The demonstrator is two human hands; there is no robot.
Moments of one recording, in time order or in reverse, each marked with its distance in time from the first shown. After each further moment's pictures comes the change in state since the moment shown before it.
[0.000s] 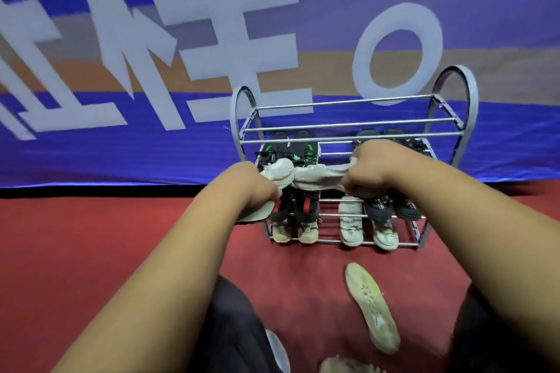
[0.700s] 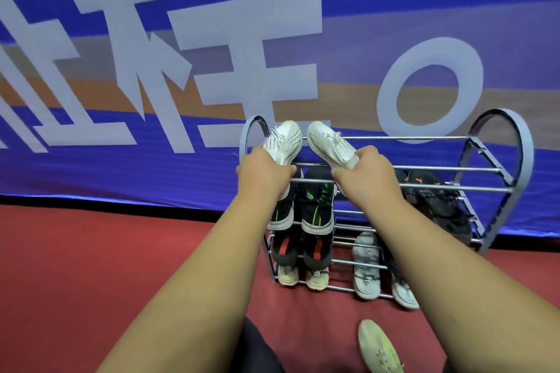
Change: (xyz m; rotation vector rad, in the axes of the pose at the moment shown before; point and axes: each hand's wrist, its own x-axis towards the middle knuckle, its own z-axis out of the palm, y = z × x) left_hand 0.141 0.045 -0.007 -0.330 0.492 0.036; right_hand 0.128 -0.027 0.019 0.657 0.510 0.099
